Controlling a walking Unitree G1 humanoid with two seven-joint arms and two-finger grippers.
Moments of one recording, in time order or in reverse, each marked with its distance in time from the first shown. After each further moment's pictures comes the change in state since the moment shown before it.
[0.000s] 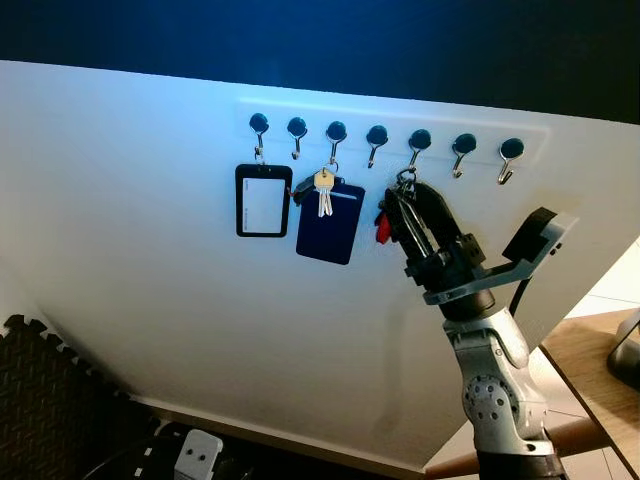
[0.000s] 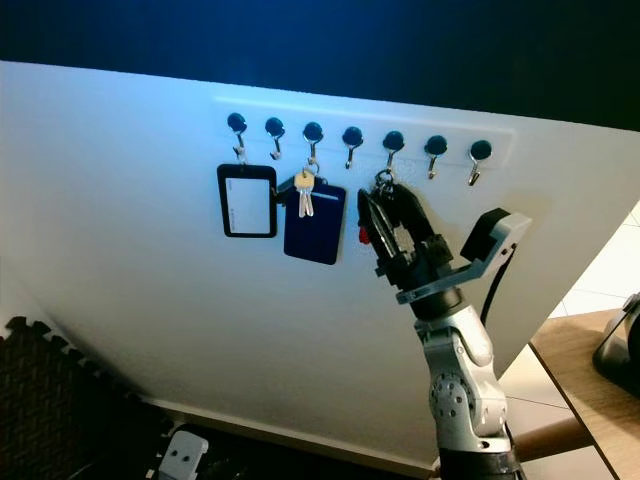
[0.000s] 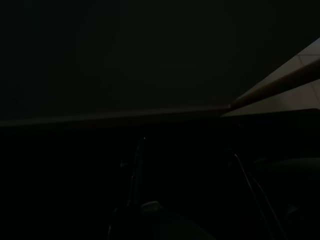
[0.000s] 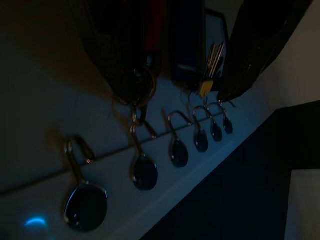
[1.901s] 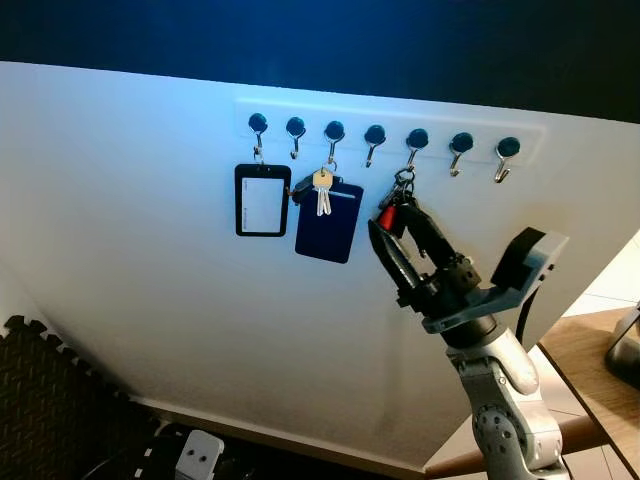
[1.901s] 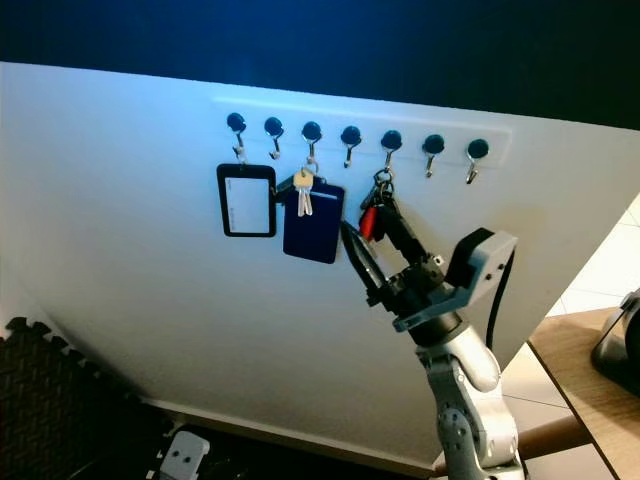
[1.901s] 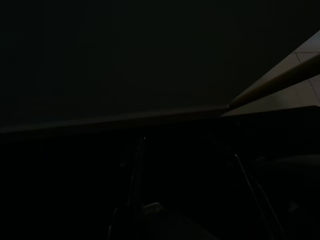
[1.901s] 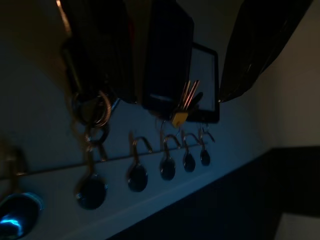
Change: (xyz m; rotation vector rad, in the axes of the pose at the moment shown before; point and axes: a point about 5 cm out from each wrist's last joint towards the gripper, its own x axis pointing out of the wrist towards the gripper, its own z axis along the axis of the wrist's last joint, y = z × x) left arm -0.001 0.000 0.001 0.024 -0.013 -0.021; right arm -0.014 0.018 -0.001 -0.184 0.096 0.061
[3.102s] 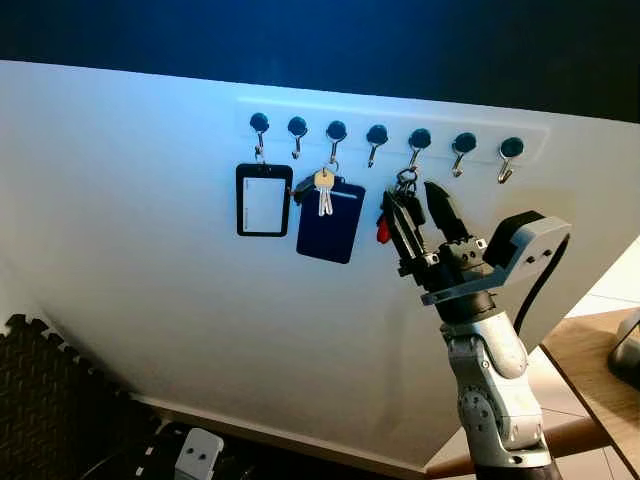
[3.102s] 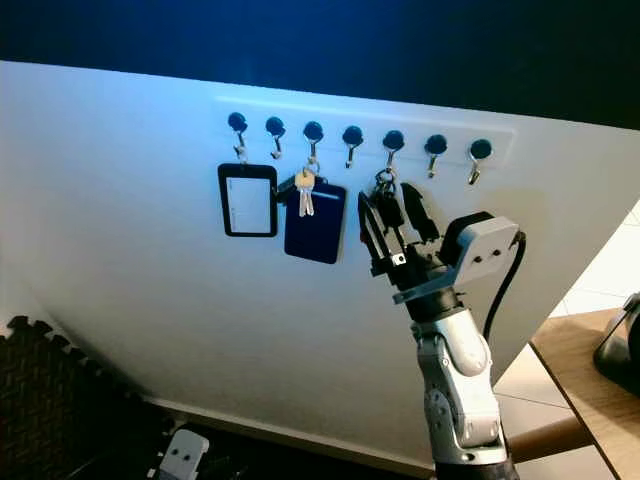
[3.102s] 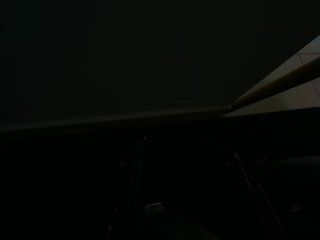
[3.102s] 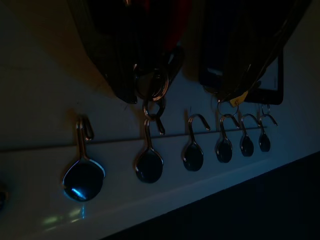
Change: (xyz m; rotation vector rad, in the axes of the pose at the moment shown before) left arm 0.000 0.001 0.000 -0.003 0.001 0.010; right arm 0.014 -0.012 0.003 -0.095 -0.064 -0.184
